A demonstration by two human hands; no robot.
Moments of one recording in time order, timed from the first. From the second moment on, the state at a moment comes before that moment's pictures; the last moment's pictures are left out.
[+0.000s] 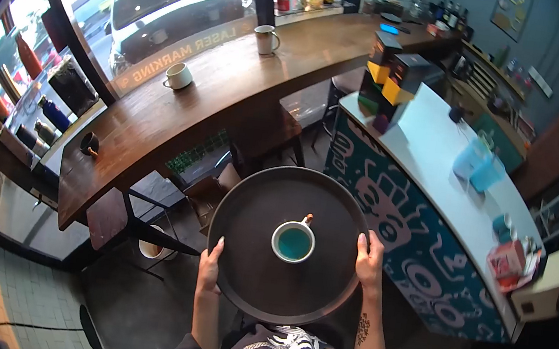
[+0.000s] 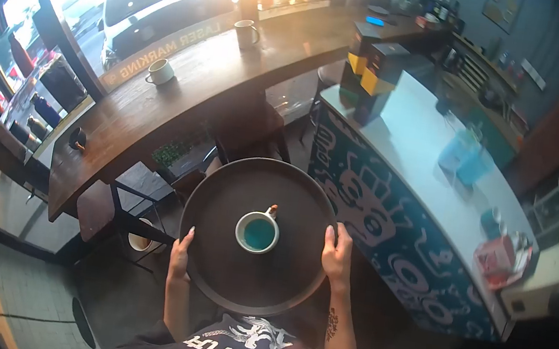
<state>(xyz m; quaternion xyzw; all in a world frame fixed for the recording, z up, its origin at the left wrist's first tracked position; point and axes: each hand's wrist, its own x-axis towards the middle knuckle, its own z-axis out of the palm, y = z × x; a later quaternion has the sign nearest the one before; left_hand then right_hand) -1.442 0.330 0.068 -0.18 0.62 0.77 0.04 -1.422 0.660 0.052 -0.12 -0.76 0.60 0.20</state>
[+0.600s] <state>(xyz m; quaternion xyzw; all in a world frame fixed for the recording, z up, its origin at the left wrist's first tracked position) -1.709 0.284 0.109 -0.24 0.46 0.85 -0.10 -1.815 0.610 0.108 0.01 -0.87 0.48 0.12</state>
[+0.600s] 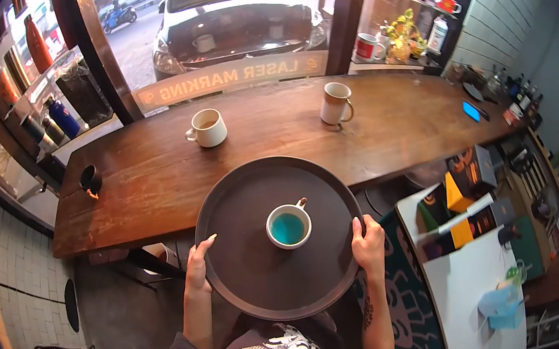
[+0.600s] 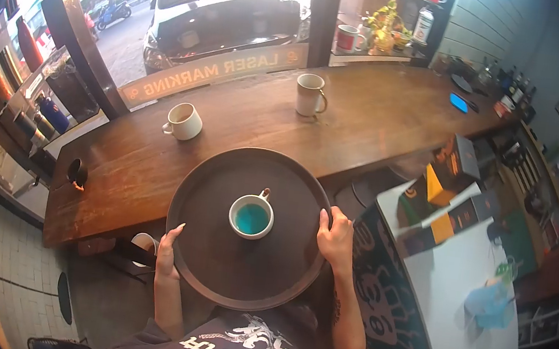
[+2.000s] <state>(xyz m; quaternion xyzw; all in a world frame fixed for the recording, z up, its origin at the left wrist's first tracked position) -1.827 0.359 0.109 -0.36 0.33 0.85 -0.20 -2.143 0.664 0.128 0.23 -0.76 0.61 0.09</state>
